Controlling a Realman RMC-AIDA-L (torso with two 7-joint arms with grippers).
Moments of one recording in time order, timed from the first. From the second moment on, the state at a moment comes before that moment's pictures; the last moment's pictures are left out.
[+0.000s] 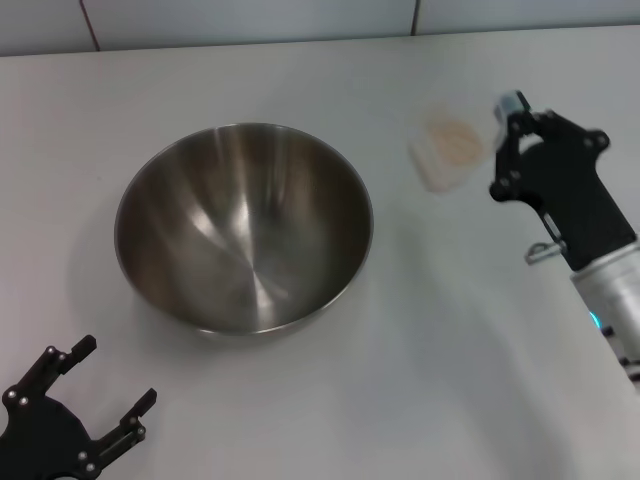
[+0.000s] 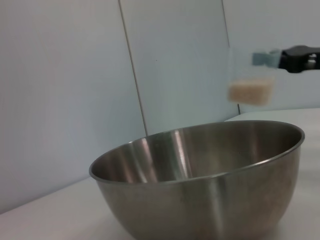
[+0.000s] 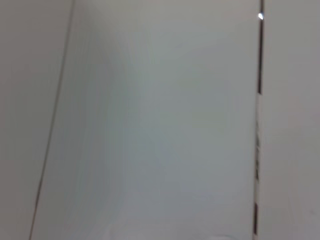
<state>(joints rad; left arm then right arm) -0.03 -2.05 1.11 0.14 1.16 1.55 -0.17 0.35 2.09 0.37 0.37 -2.03 -1.41 -0.18</state>
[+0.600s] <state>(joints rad) -0.04 -2.05 1.11 0.14 1.16 1.56 -0.17 0.45 2.09 0.33 0.59 -2.04 -1.37 -0.86</state>
